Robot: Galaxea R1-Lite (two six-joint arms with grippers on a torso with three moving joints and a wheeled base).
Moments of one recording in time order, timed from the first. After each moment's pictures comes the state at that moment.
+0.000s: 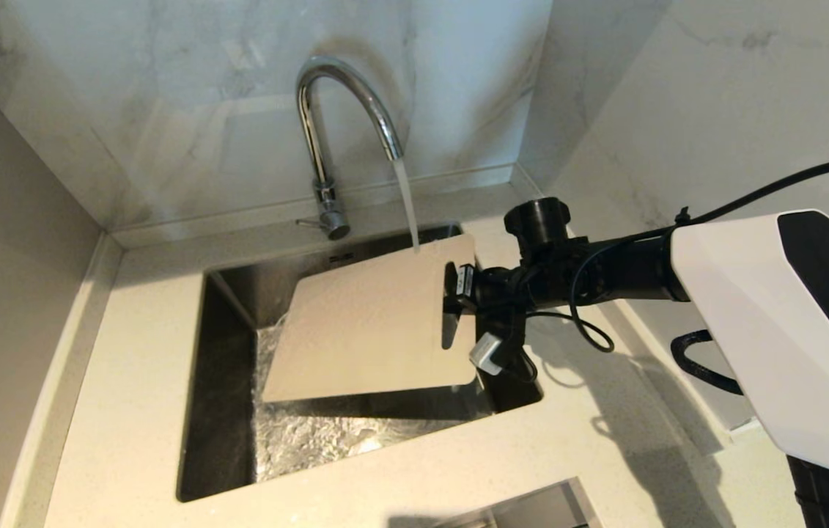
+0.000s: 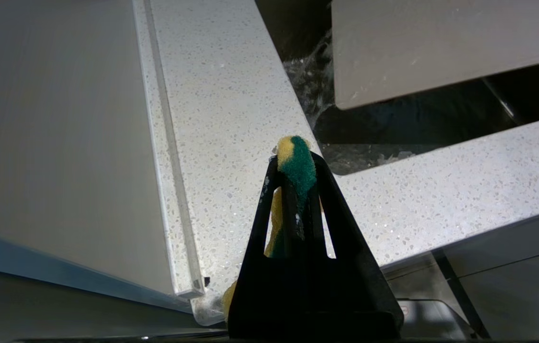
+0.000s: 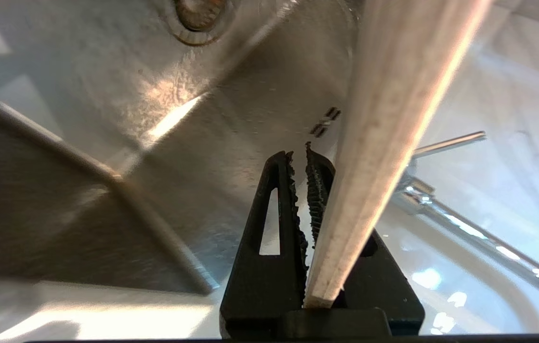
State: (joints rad) left arm -0.01 0.00 0.00 0.01 0.00 -0.02; right arm 0.33 2.24 -1.78 0.11 0.56 -2.57
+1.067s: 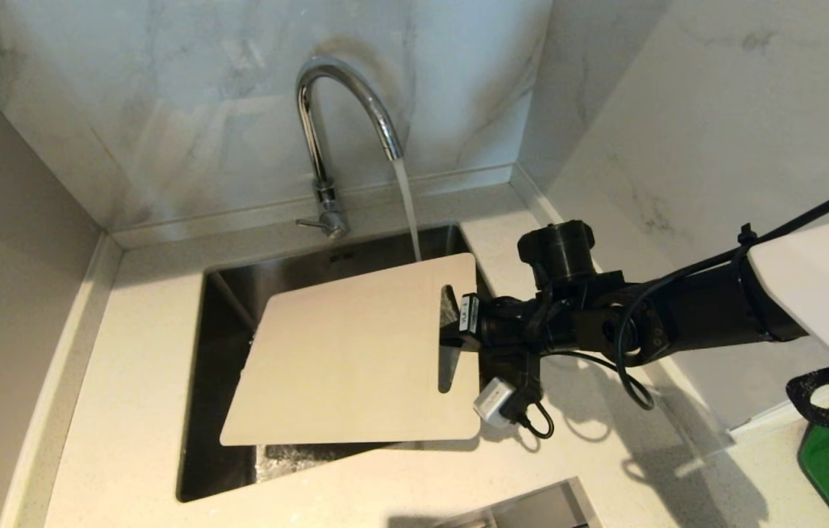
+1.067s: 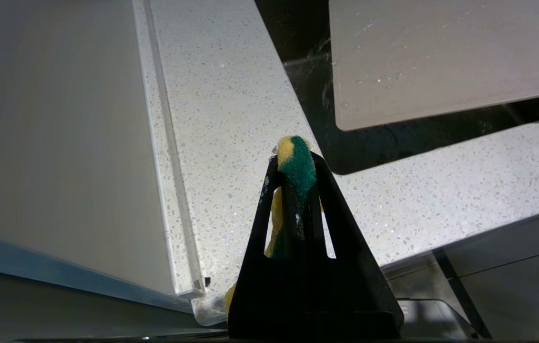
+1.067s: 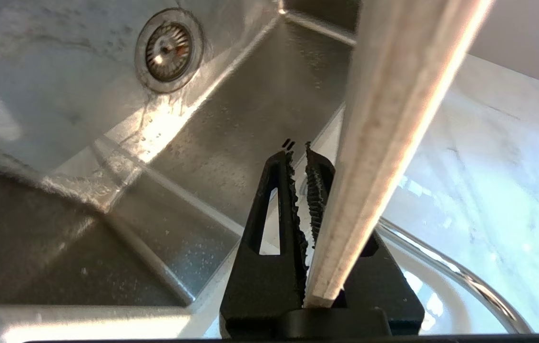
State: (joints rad) left arm -0.01 0.00 0.00 0.01 0.00 -0.02; right arm 0.40 1.99 -1.27 -0.20 0.57 -2.50
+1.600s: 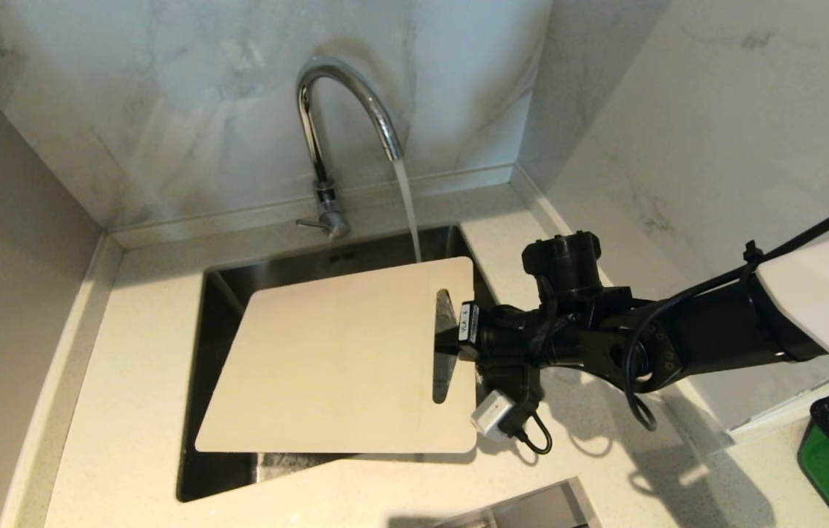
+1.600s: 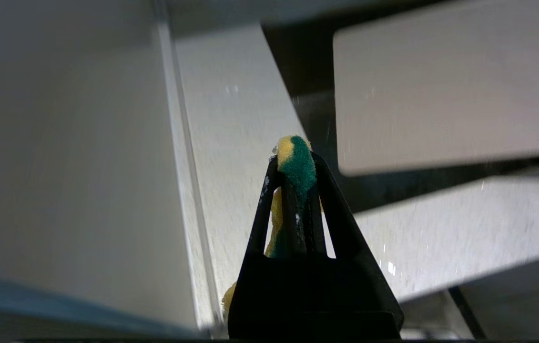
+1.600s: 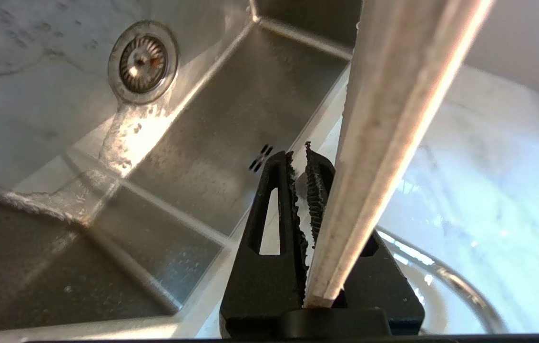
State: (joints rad) left arm -0.01 0.09 -0.14 0.01 0.04 0.00; right arm 0.42 1.96 -1.17 -0.32 0.61 -2.46
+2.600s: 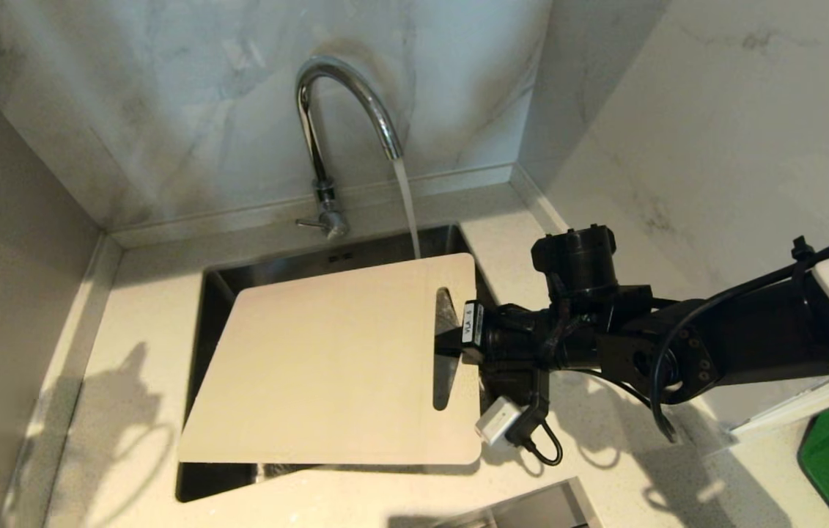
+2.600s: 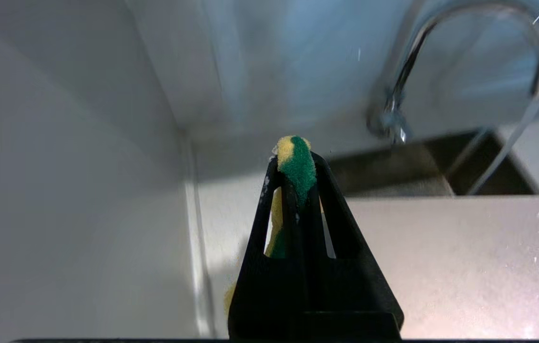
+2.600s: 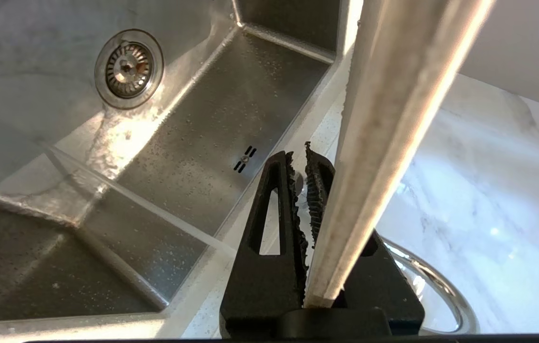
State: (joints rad) left arm -0.01 0.97 -1.34 0.32 0.07 -0.02; right arm 0.44 1.88 -1.11 -0.32 0.61 -2.44
